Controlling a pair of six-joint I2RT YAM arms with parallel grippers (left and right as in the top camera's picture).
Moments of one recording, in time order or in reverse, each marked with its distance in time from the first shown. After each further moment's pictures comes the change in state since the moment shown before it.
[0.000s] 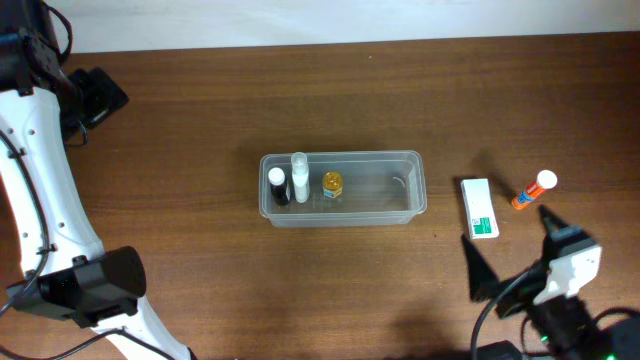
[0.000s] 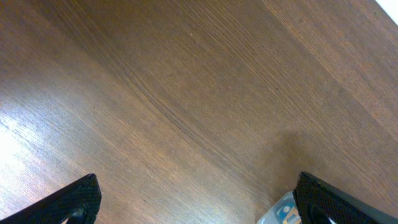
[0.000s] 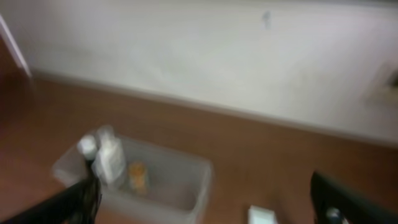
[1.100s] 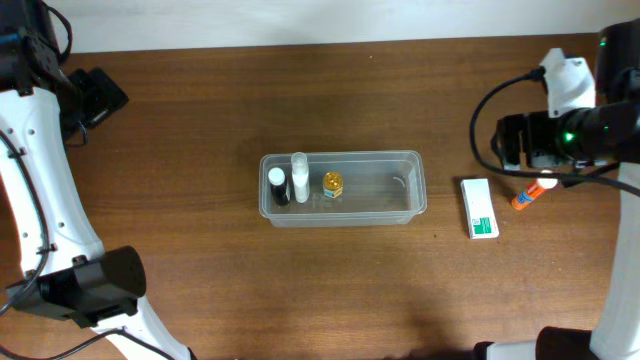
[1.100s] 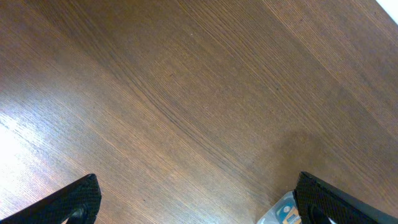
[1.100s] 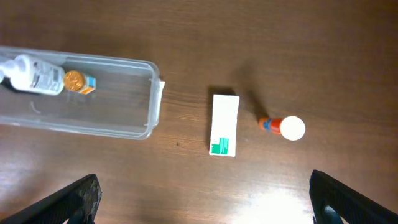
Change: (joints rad) left arm 0.000 0.000 0.000 0.000 0.001 0.000; right arm -0.353 1.134 1.048 -0.811 -0.087 -0.116
